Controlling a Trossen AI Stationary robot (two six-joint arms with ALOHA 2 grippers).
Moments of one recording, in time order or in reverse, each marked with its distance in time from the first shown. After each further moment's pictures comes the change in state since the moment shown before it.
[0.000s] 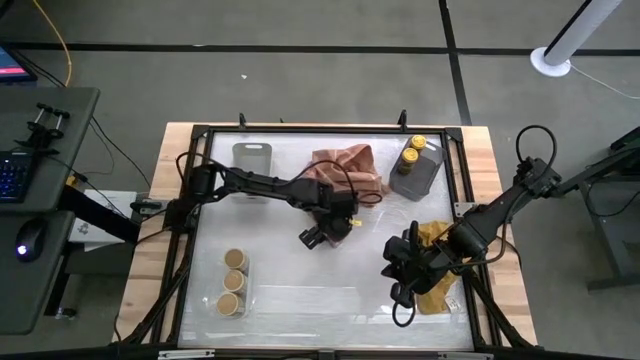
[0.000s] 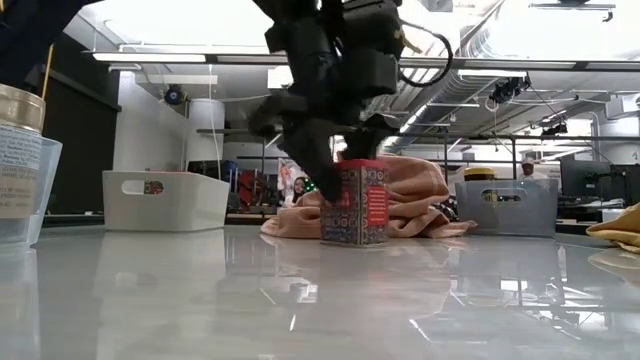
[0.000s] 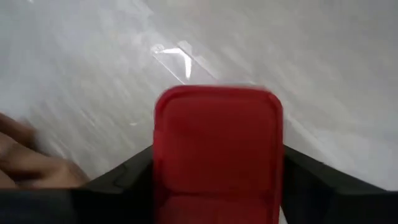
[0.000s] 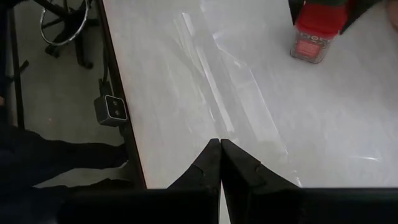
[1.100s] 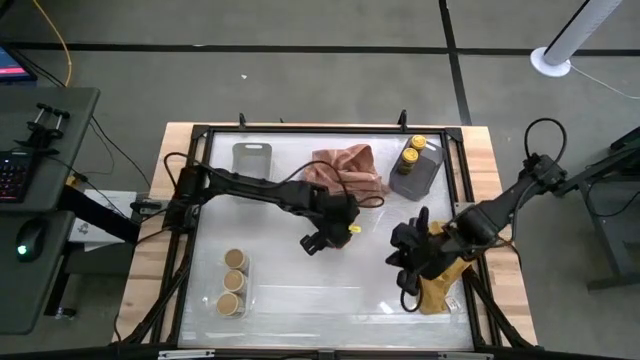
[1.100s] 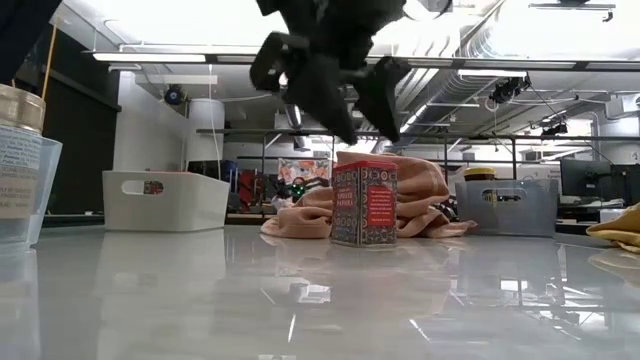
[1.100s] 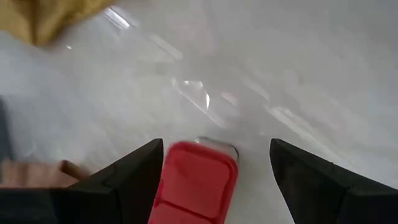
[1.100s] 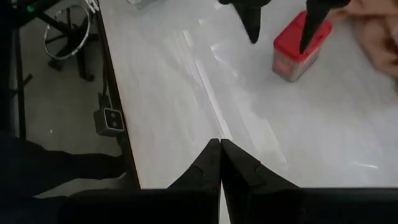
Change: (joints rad) left arm -0.059 -0.099 0.006 0.055 0.011 -0.008; right arm -0.032 -0.089 0.000 -0.051 0.024 -0.026
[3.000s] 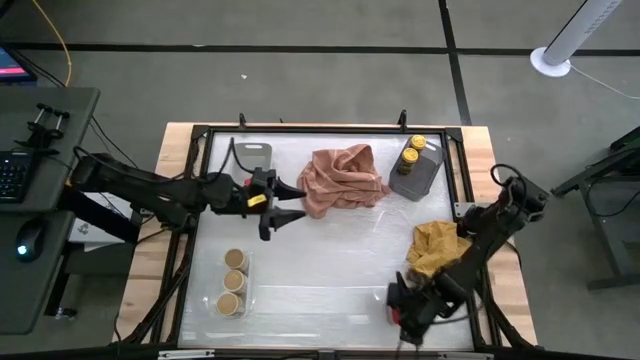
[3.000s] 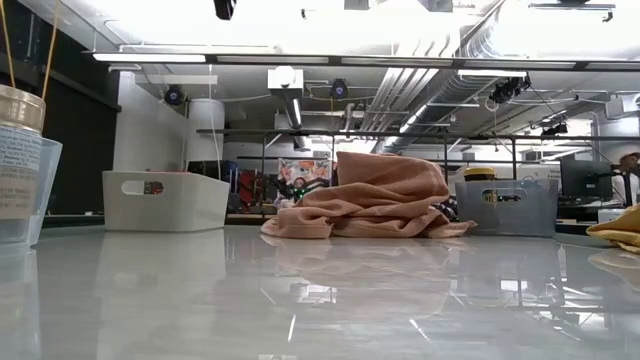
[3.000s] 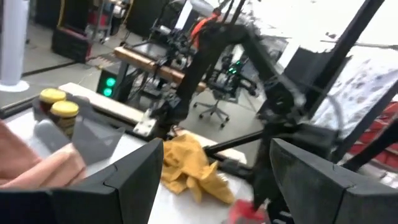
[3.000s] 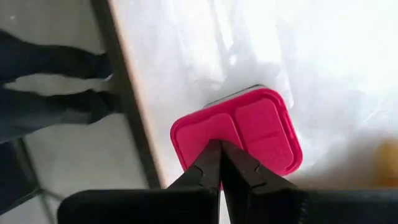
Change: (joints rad) left arm -0.121 -0.906 -0.892 1.061 -0.363 -1.222; right arm 0.206 0.341 -0.142 0.163 -0.257 0.156
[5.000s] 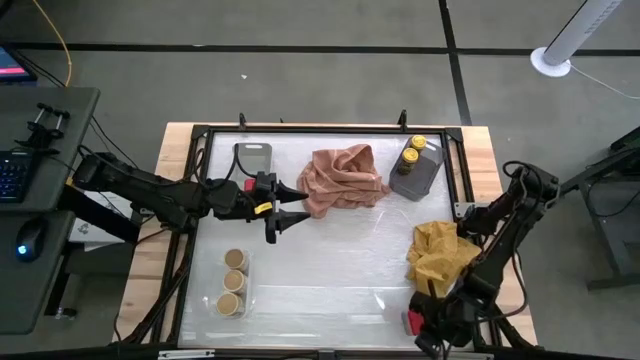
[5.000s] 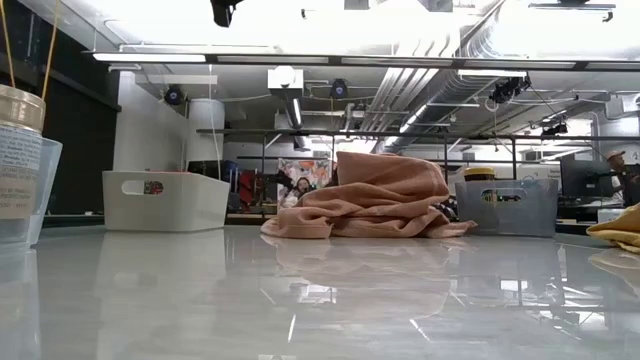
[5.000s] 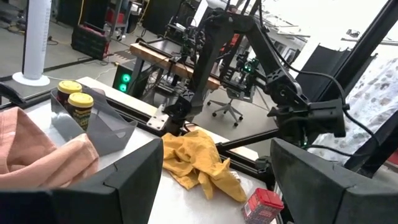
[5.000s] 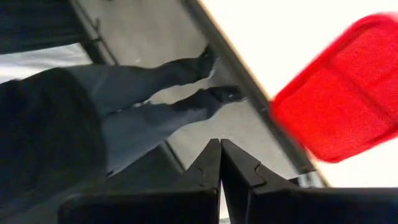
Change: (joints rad) left arm -0.040 0.033 0.000 0.001 -0.093 -0.015; right arm 0.180 -0.184 -0.224 0.474 -0.026 0.628
